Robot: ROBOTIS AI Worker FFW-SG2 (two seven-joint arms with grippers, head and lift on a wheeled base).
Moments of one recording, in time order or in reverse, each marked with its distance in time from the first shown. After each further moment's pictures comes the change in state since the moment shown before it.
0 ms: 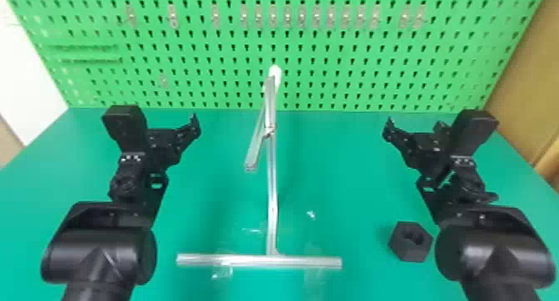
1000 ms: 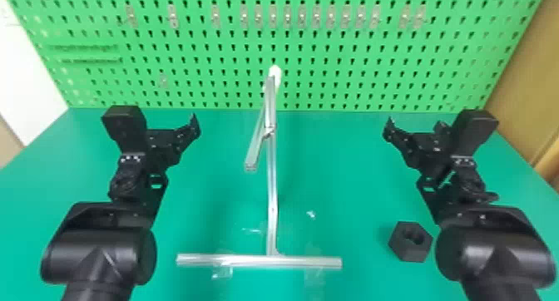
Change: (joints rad) left arm 0.001 0.000 0.001 0.000 0.000 0.002 0.000; right arm 0.000 -0.002 0.000 0.001 0.001 -0.001 0.000
